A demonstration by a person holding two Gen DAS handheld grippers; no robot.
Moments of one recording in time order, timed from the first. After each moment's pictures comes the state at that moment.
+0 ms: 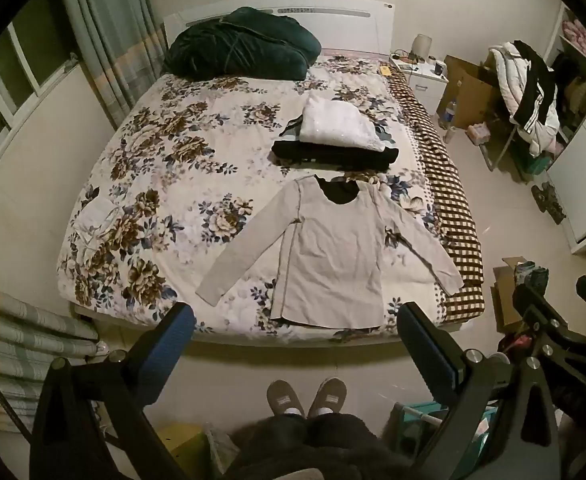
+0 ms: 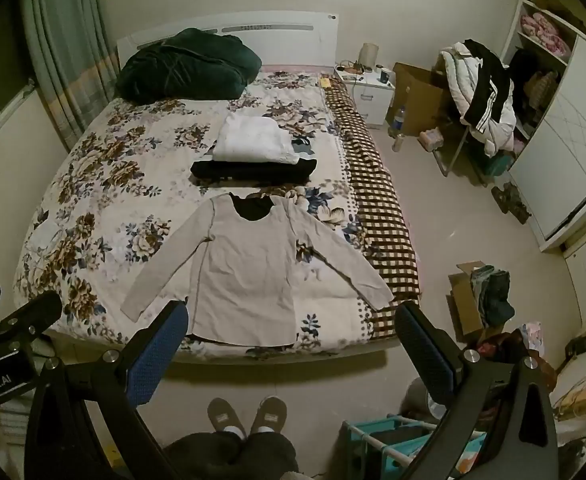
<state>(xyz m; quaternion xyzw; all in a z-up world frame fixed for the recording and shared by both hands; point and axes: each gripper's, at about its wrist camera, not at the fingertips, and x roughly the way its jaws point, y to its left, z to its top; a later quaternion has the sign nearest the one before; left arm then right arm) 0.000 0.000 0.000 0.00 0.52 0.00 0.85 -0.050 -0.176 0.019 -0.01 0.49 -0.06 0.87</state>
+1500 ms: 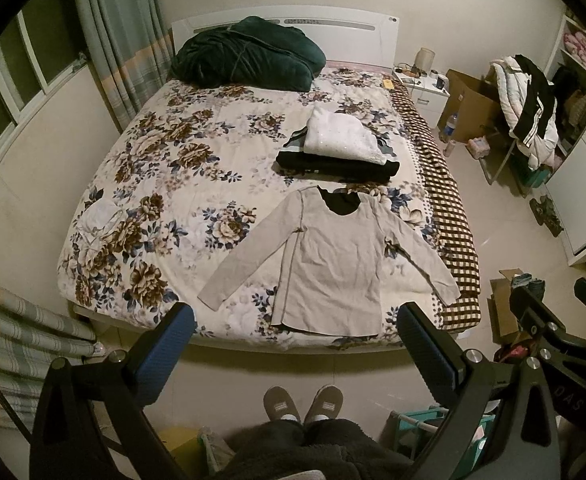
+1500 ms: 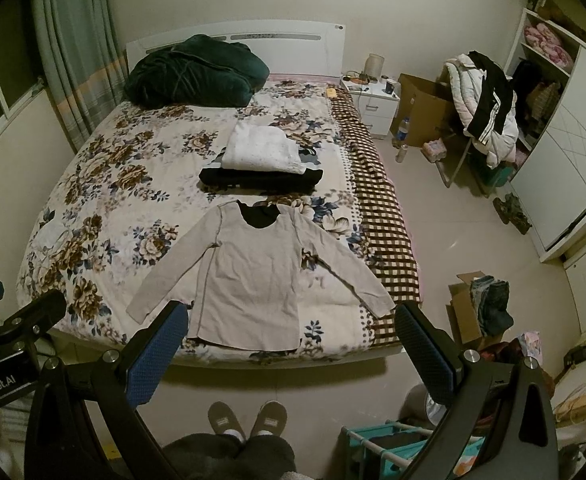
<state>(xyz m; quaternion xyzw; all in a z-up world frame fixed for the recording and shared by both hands) 0.007 0.001 0.014 0.00 0.51 0.00 0.86 -0.060 -0.162 0.054 -0.01 0.47 -0.06 0.88</state>
